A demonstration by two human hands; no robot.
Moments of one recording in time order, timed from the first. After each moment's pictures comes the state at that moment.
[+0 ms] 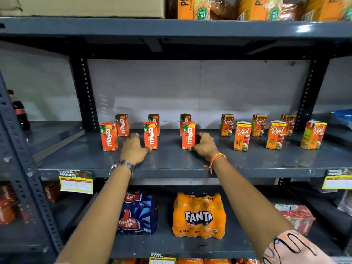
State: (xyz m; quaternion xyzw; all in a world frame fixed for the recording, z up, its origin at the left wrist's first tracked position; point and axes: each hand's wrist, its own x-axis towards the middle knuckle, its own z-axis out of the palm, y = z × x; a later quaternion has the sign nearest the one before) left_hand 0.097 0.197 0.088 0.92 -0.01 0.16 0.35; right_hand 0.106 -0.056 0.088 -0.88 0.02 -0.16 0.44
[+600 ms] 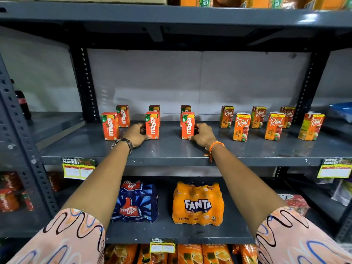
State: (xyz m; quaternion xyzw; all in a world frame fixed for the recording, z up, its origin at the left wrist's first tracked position) left_hand 0.143 0.213 0.086 0.92 -0.07 0.10 0.38; right_hand 0.104 -0.051 0.091 -0.91 0.00 -0.15 0.39
